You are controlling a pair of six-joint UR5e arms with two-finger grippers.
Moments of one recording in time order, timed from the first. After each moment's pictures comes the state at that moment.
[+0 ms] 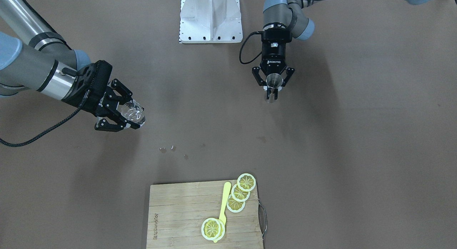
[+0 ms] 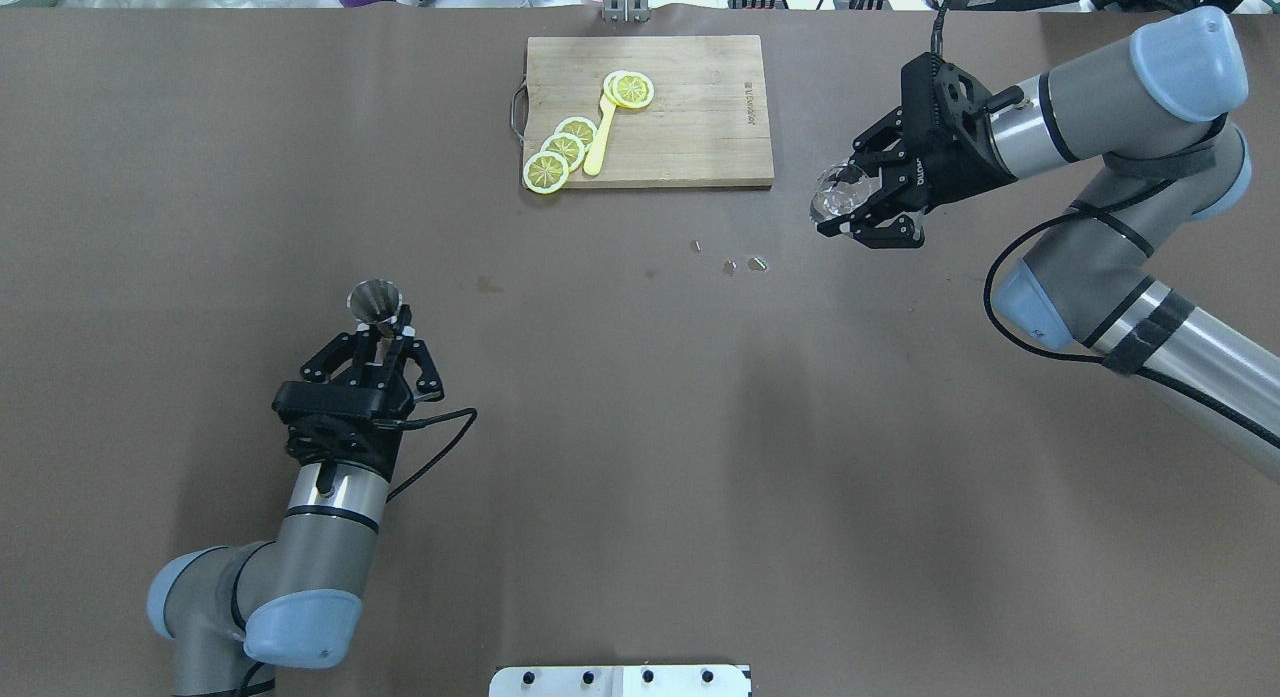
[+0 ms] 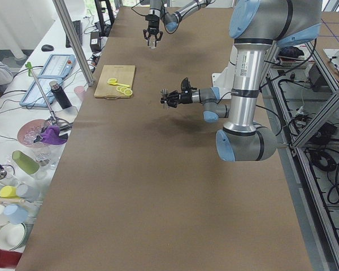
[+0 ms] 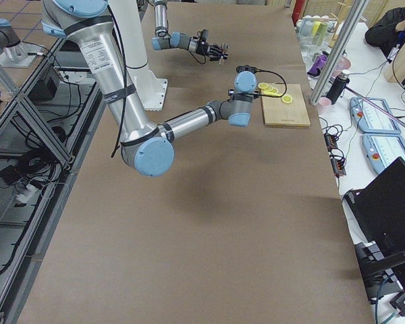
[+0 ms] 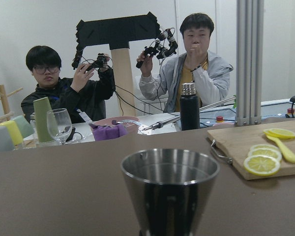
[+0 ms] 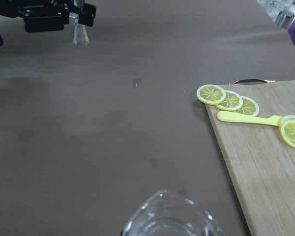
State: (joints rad) left arm -0.19 -1.95 -1.67 -2.46 -0.46 -0.86; right arm 0.92 -1.13 1.54 -0.58 2.38 -0.09
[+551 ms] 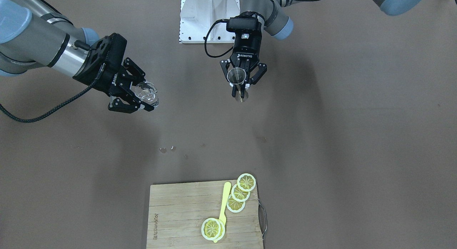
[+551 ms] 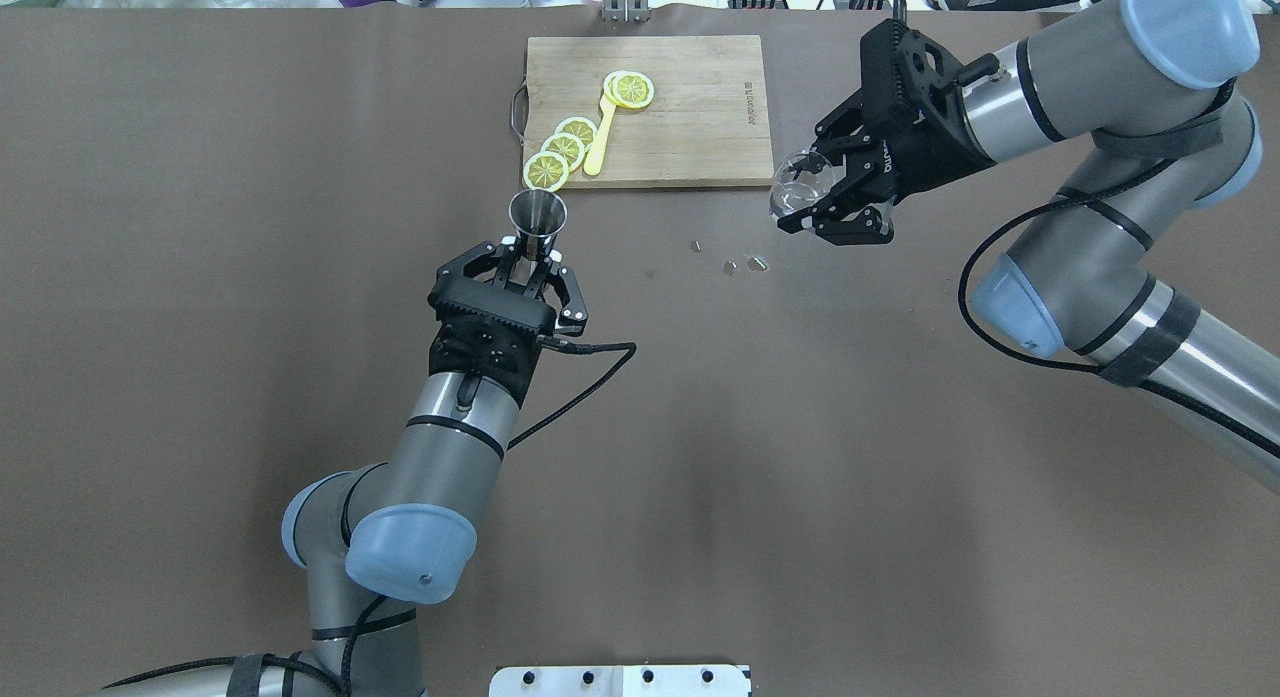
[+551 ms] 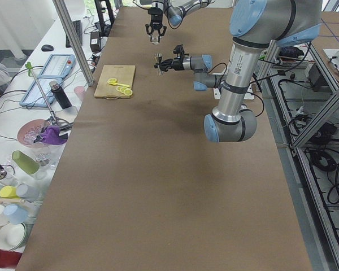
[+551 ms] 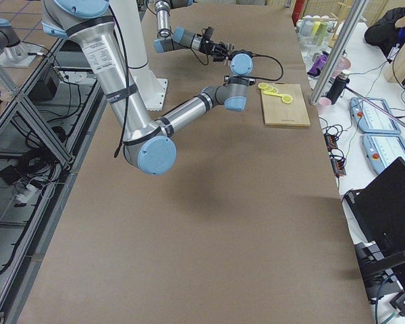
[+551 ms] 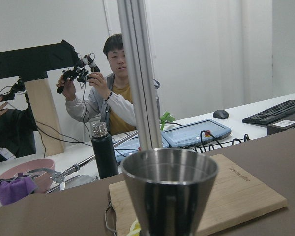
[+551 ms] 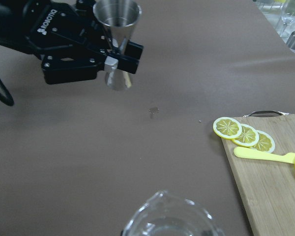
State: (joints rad) left arm -0.26 -2.15 -1.65 -2.48 -0.59 -0.57; right arm 0.90 -1.10 1.69 -0.77 2.37 -0.12
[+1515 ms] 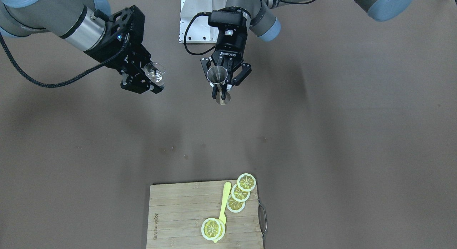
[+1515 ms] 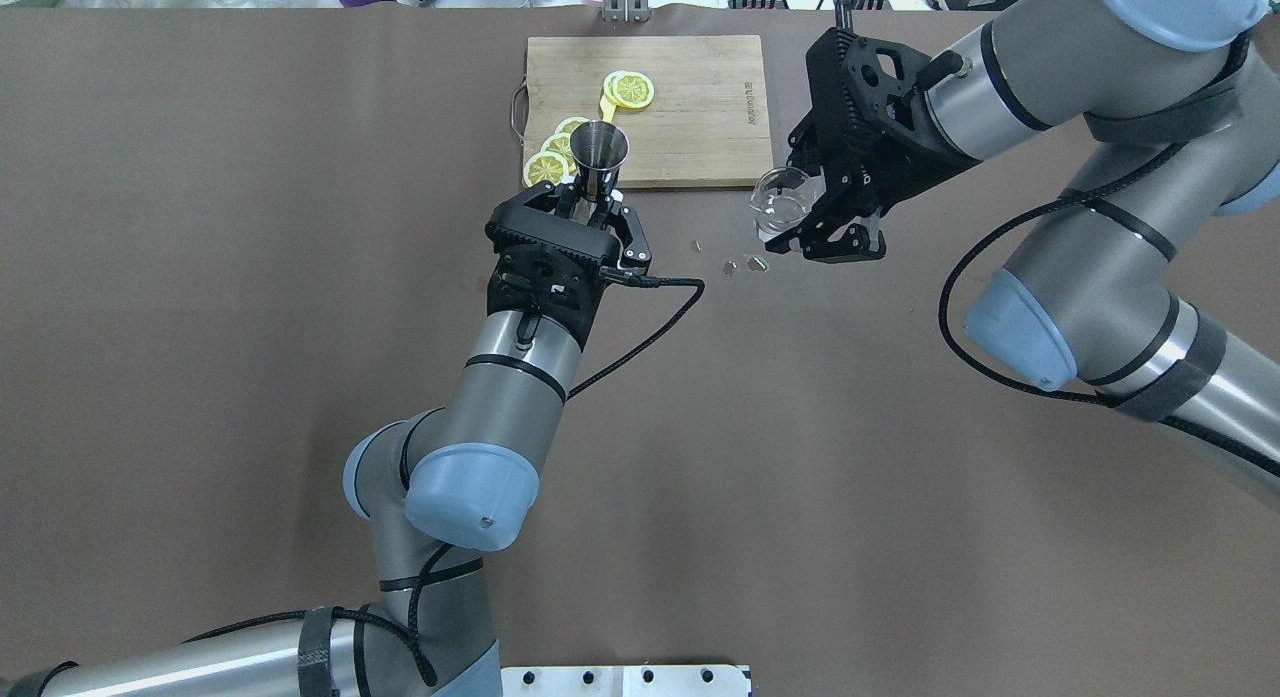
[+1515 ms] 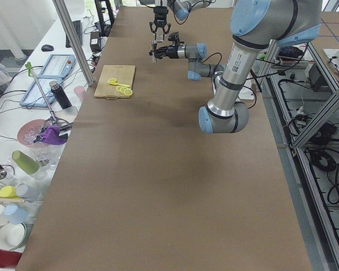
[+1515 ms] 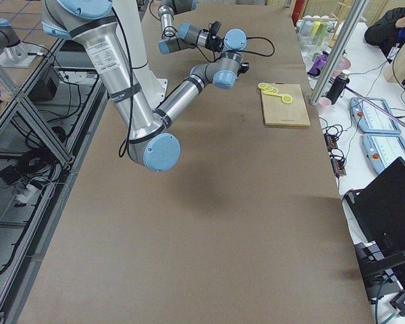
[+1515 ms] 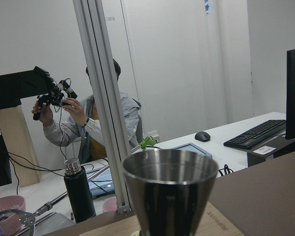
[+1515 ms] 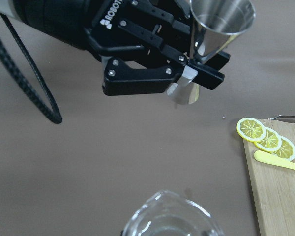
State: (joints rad) left arm -0.30 -2.26 -1.58 -2.48 -0.62 -0.65; right arm 0.87 -1.07 1.86 -1.16 2.35 -0.37
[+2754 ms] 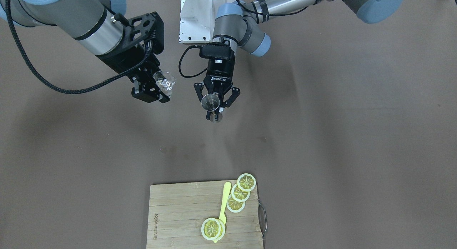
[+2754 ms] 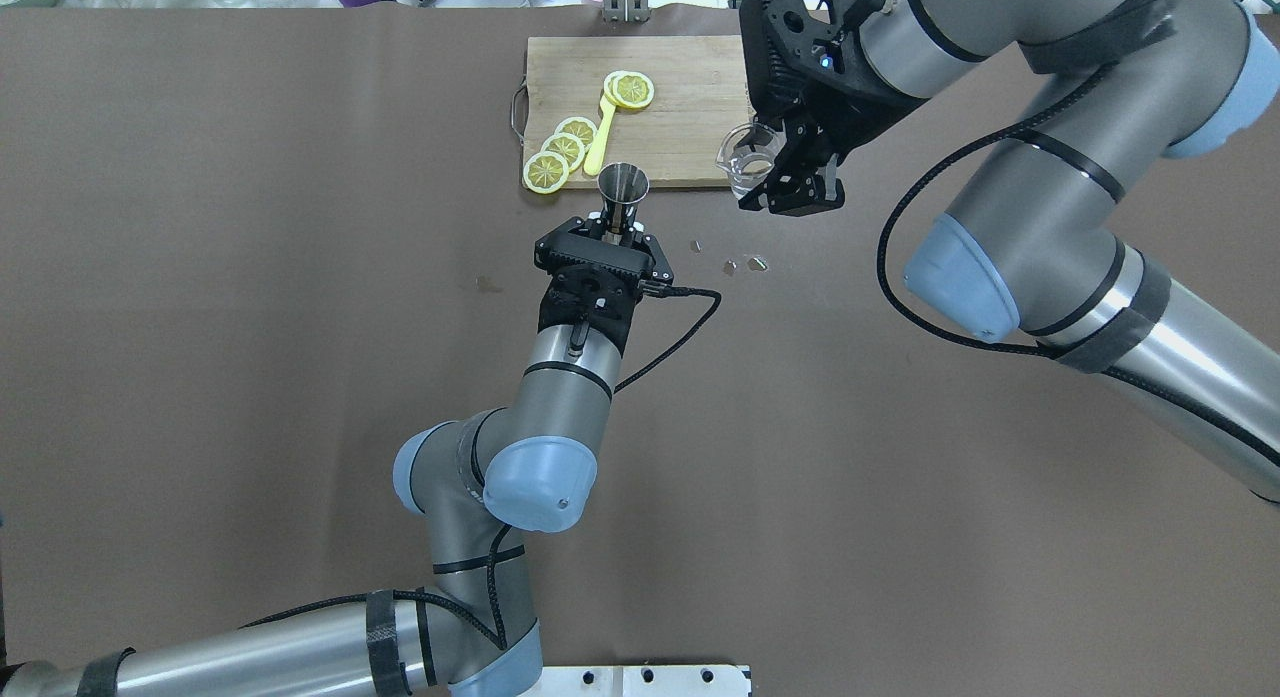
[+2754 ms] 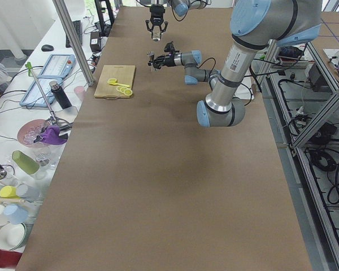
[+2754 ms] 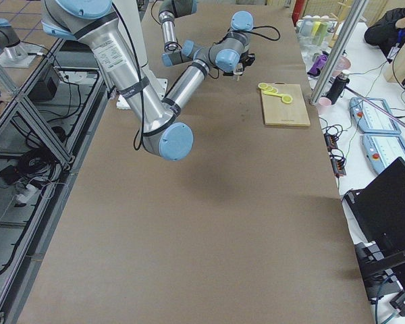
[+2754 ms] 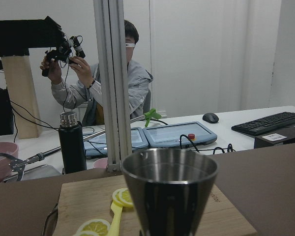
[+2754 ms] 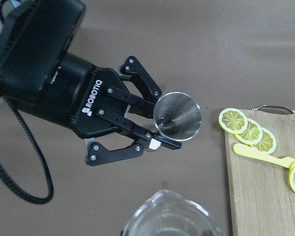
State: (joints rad) left arm -0.29 -2.33 -1.38 -2.47 -0.62 -0.75; right arm 0.88 -0.90 1.77 -1.39 2.29 -0.49
